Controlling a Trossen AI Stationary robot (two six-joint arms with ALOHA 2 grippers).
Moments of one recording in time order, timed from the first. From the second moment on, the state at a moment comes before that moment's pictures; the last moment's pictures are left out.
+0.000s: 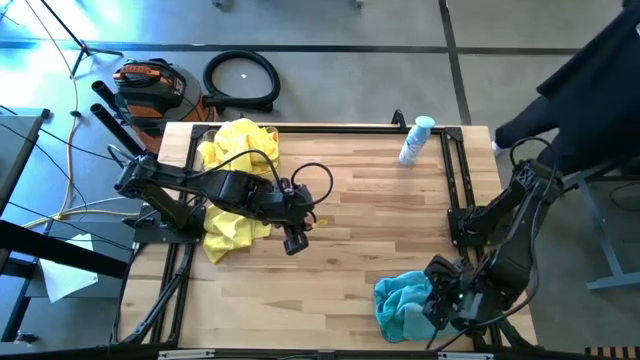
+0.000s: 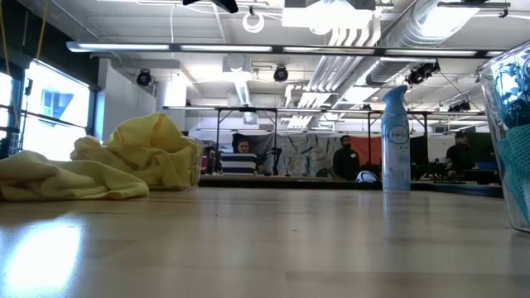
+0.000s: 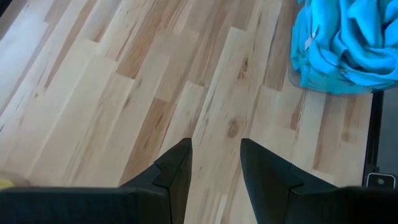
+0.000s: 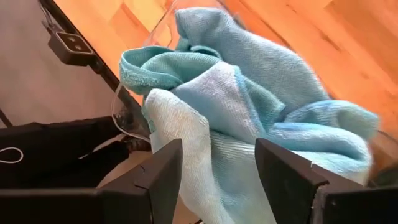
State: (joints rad) left arm -0.23 1.61 1.65 -1.02 -0.25 -0.49; right arm 0.99 1.45 1.38 -1.21 0.23 1.72
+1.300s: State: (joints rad) left arm -0.25 1.61 1.65 -1.05 -0.25 -0.52; right arm 1.01 1.82 1.35 -1.20 0.10 2.02
